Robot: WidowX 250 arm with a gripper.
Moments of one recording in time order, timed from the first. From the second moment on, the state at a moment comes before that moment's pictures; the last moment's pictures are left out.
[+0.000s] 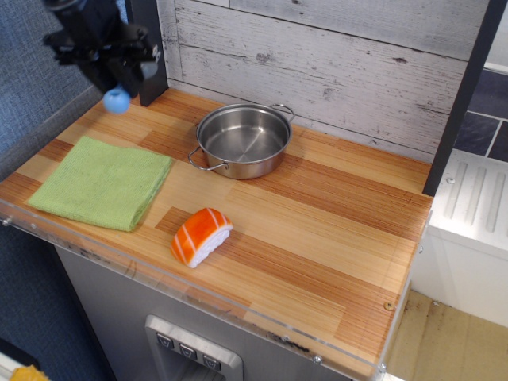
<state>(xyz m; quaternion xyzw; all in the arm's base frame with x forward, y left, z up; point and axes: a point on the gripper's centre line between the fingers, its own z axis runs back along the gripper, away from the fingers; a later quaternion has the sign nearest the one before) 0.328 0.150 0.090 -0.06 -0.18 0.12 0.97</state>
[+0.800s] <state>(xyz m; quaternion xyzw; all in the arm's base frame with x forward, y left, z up) 0.382 0.141 0.036 -0.05 -0.14 0.10 0.98</state>
